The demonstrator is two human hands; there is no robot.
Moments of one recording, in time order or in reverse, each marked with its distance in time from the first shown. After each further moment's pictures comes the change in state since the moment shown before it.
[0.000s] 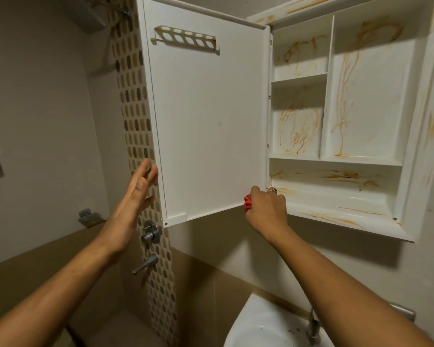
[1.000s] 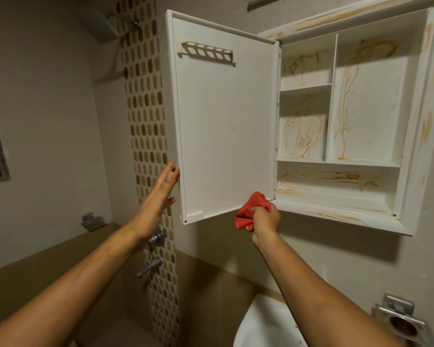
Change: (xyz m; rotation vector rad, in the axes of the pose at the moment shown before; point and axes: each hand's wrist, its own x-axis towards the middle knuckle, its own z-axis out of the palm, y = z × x) left_hand -0.001 0.021 -0.012 -0.034 -0.108 -0.077; right_hand -0.039 -0.065 0.007 1.565 0.137 0.838
